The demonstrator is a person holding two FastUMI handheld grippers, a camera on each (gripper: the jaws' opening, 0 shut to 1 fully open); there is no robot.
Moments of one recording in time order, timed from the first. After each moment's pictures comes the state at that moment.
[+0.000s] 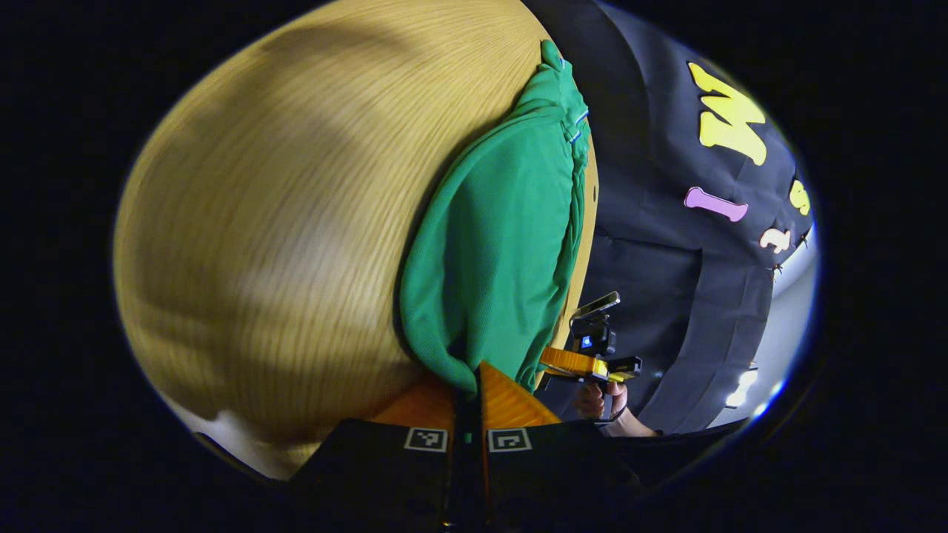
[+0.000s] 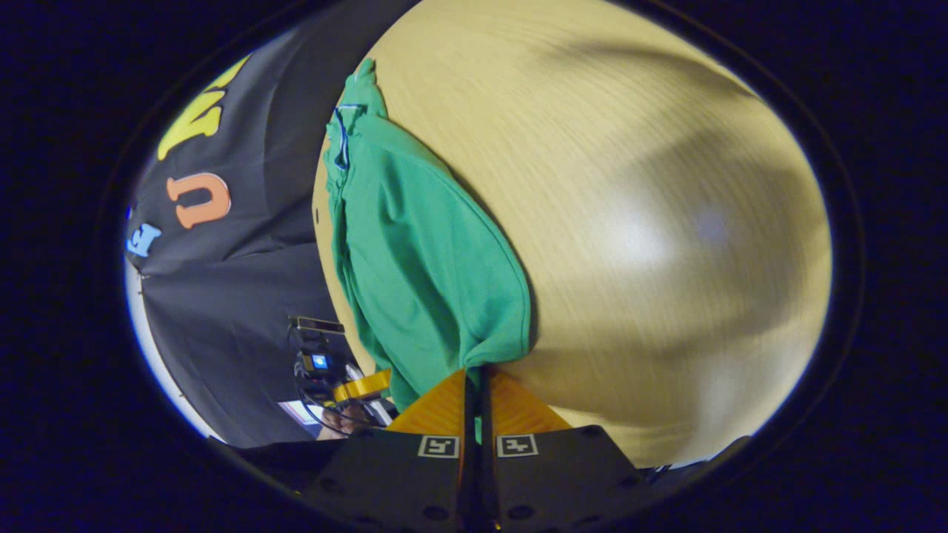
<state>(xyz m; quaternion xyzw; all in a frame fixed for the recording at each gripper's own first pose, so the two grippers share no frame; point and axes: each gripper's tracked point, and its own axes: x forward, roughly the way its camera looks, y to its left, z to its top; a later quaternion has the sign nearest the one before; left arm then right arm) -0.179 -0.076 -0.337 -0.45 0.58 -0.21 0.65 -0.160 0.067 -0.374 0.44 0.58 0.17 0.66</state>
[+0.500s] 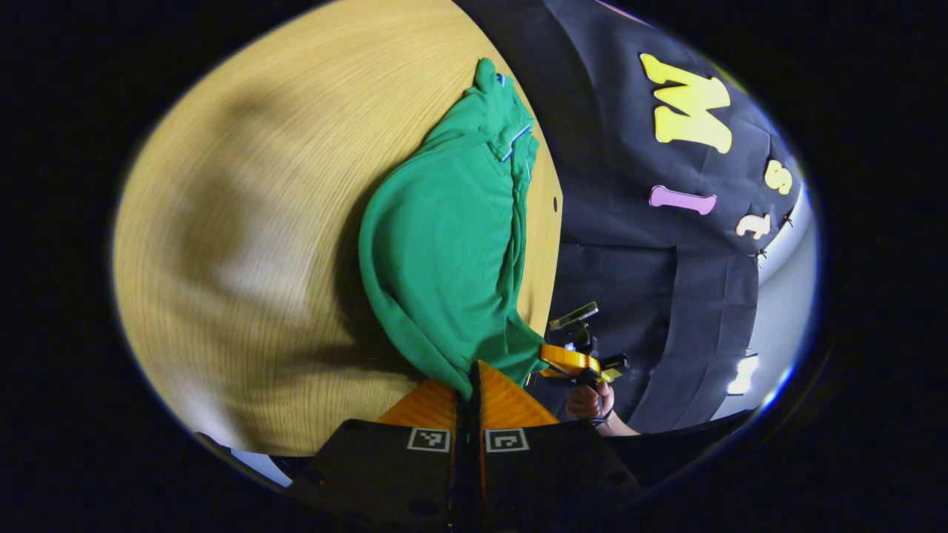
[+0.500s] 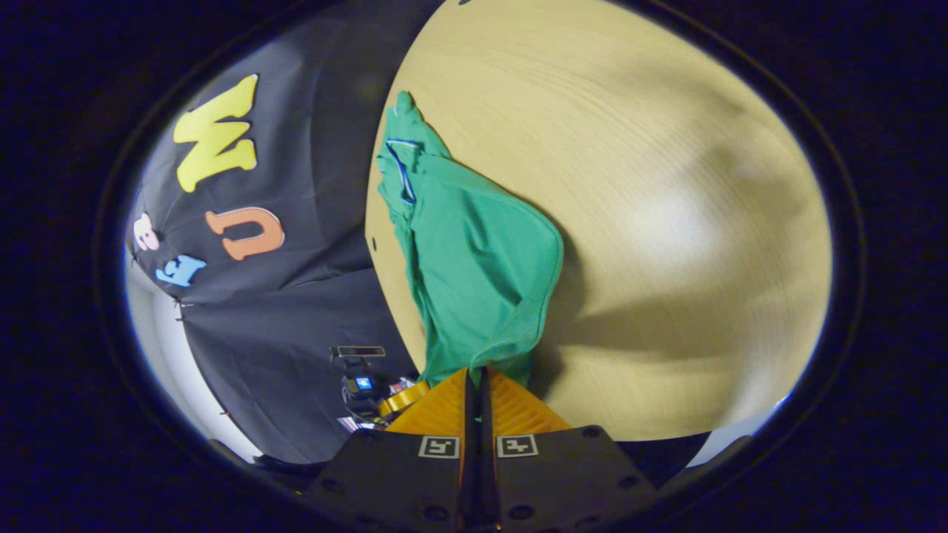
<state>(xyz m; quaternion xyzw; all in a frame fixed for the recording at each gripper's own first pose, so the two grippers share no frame) -0.163 -0.062 -0.281 -0.44 0.53 -0.22 0.69 -0.147 0.059 -0.285 0.52 0.51 0.21 0.65</state>
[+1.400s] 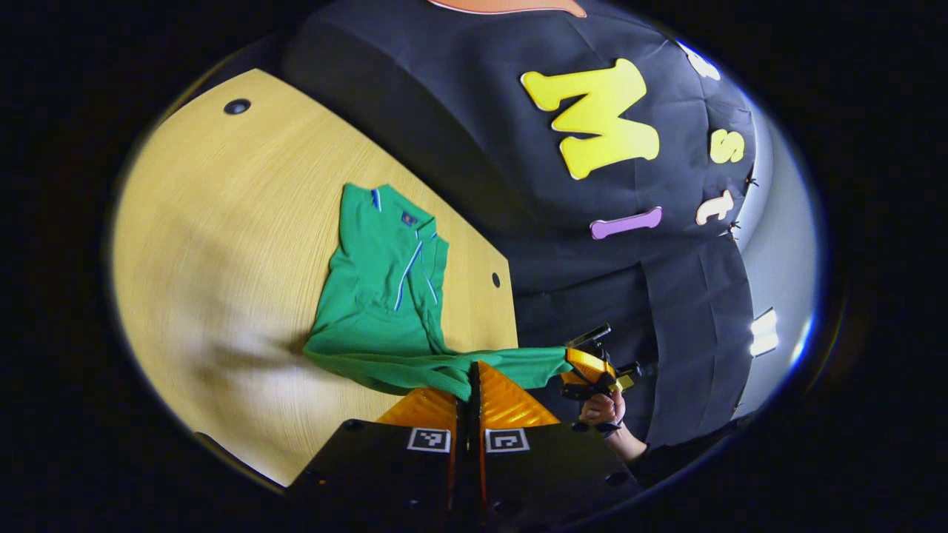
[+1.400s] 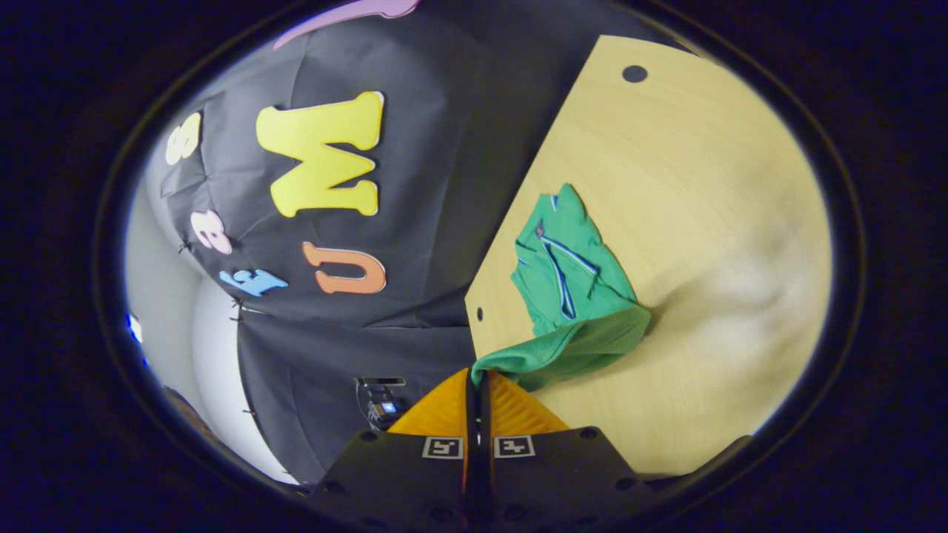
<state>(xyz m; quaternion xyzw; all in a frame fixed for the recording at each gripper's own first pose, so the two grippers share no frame) 0.000 -0.035 -0.141 -0.37 0.40 -0.26 0.80 -0.003 0.042 -0.102 0.53 0.35 0.28 0.71</state>
